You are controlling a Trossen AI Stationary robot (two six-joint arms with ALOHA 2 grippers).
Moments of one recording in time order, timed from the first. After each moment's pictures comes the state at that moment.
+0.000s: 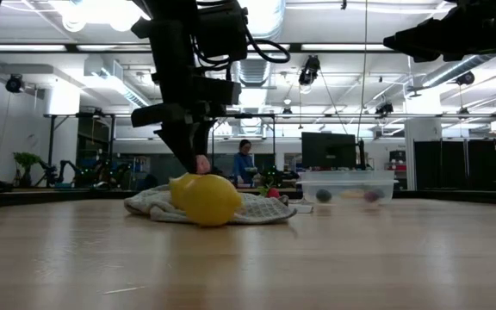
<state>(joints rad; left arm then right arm) 0.04 1.76 1.27 -0.79 -0.24 0.35 0.08 0.36 0.22 0.14 0.16 -0.35</state>
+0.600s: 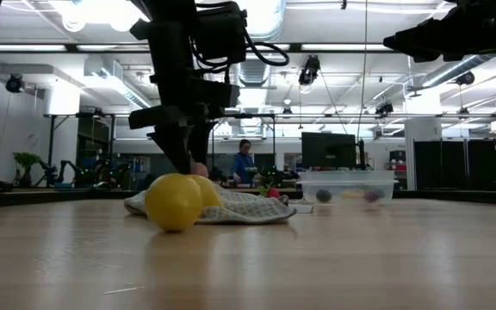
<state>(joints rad) 0.04 1.76 1.26 -0.79 -0.25 0.35 0.08 0.36 0.22 0.14 0.16 -0.35</state>
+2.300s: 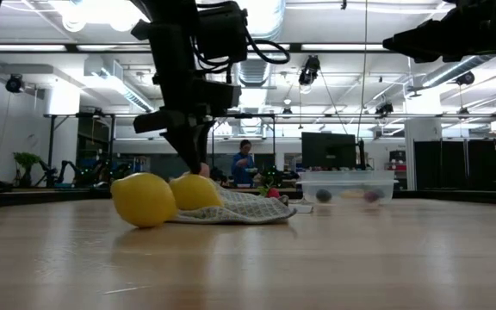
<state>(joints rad) 0.04 1.76 1.26 -0.77 -0.31 0.38 0.08 0.36 0.22 0.14 0.19 -0.35</state>
